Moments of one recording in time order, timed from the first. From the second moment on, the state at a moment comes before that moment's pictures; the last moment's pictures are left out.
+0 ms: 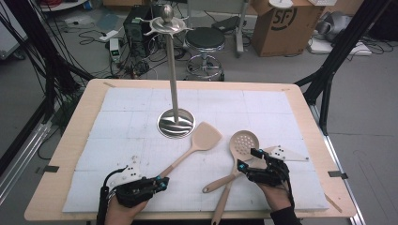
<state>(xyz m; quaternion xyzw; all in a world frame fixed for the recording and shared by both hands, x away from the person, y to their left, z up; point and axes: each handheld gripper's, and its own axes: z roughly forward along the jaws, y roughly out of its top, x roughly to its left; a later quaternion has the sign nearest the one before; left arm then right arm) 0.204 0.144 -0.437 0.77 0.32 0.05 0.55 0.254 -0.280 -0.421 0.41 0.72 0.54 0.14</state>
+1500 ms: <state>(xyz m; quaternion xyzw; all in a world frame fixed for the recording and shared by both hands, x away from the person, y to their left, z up) 0.200 0.161 -0.460 0.78 0.43 0.05 0.45 0.253 -0.280 -0.420 0.40 0.72 0.54 0.15</state>
